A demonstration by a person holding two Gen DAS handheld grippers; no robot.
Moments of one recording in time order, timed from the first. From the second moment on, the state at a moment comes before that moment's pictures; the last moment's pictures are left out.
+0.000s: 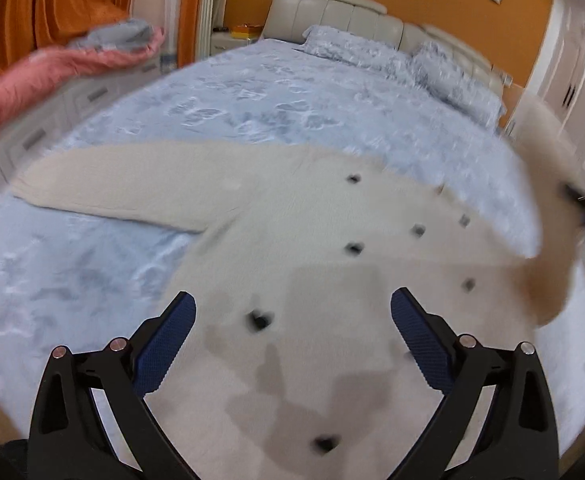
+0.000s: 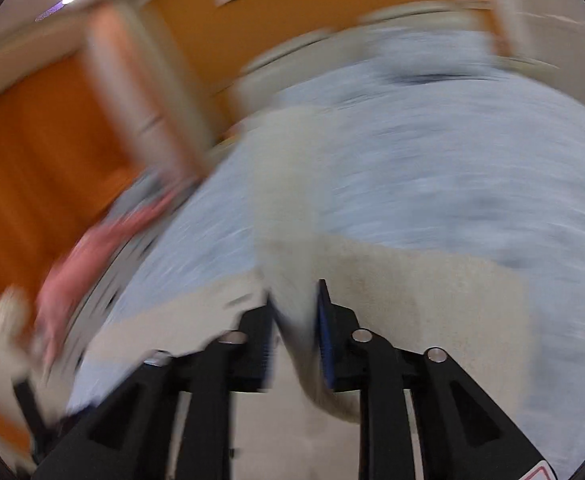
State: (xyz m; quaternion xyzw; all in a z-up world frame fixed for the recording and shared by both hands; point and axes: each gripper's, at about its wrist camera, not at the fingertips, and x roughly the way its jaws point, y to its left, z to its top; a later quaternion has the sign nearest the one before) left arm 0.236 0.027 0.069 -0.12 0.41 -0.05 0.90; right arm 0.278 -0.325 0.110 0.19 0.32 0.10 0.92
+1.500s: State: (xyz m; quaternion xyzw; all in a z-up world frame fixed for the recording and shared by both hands) left arm 0.371 0.031 -0.031 -0.23 0.47 -0.08 0.85; right arm 0.266 -0.379 -0.027 0.28 0.43 -0.10 0.85
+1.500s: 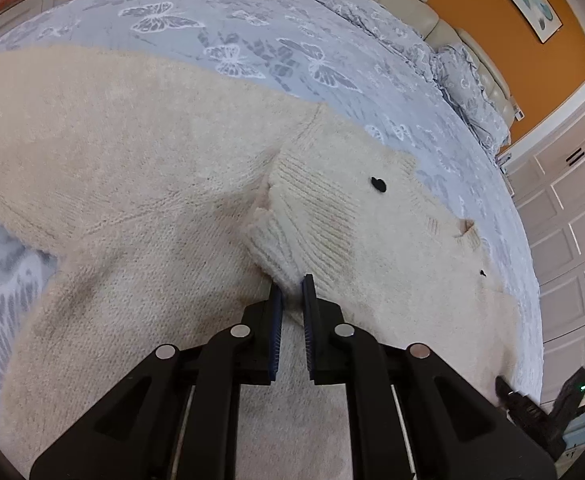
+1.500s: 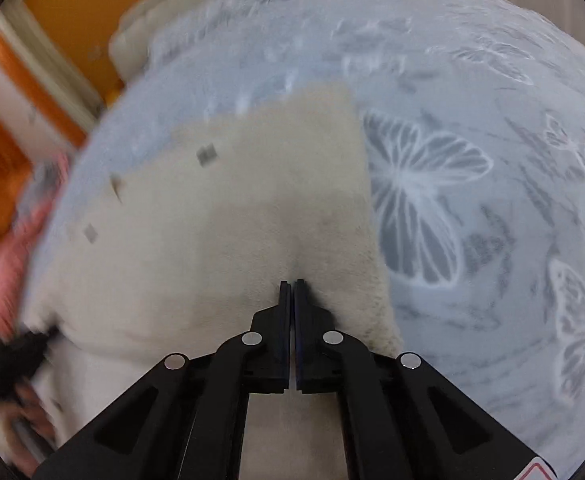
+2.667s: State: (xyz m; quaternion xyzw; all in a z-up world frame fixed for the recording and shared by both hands) left arm 0.372 0.151 0.117 -0.26 0.31 -0.13 0.90; right arm 0.160 -0.257 -0.004 0.20 0.46 -0.07 0.86
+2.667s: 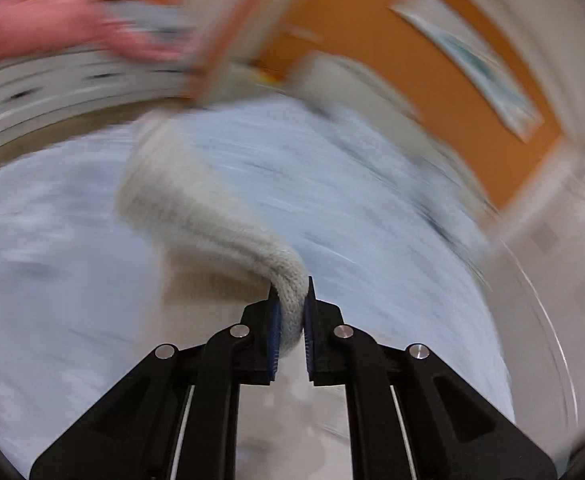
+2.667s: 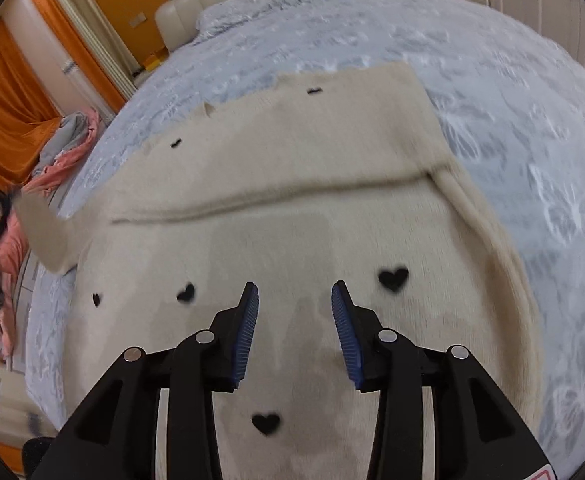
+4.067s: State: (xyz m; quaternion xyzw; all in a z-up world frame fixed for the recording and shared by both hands) left arm 0.348 0.086 -0.031 -0.32 0.47 -0.03 0.82; right arm 0.271 -0.365 -0.037 0.33 0.43 -0.11 0.84
